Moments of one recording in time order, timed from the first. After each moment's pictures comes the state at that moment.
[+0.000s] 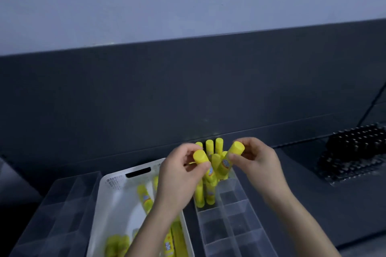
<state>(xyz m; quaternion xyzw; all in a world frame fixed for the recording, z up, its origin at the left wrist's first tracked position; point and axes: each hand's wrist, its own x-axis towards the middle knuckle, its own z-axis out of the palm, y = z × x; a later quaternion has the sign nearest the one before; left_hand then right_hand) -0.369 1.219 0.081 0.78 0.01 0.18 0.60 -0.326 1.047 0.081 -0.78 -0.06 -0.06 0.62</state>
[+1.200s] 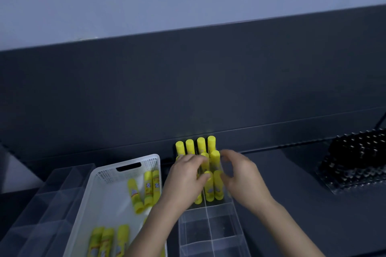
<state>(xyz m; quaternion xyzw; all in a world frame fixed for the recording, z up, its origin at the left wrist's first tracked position) -0.327 1.188 0.024 0.95 -0.04 0.16 0.25 -0.296 1.025 0.031 -0.90 -0.20 -0.03 0.38</state>
